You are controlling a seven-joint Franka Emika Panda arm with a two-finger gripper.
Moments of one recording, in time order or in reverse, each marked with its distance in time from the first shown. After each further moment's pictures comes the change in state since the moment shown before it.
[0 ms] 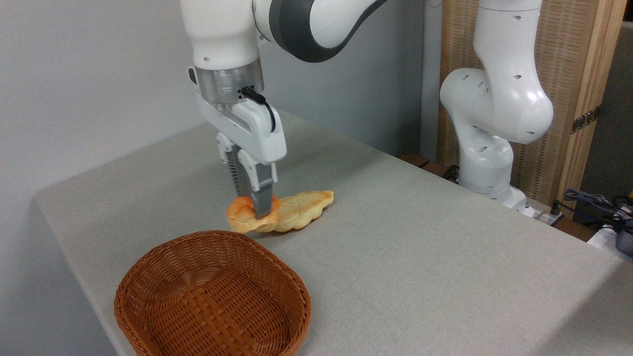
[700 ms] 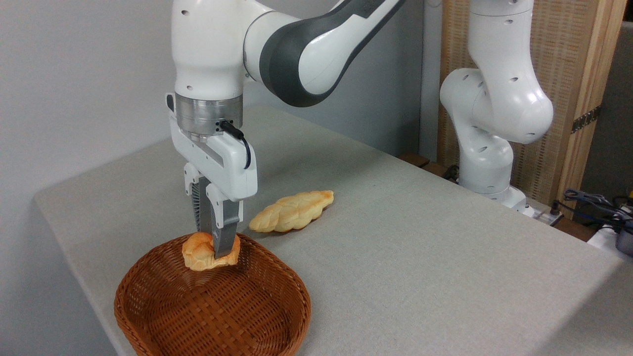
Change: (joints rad) arm 0.004 0.106 0.015 0.001 0.000 0.261 0.003
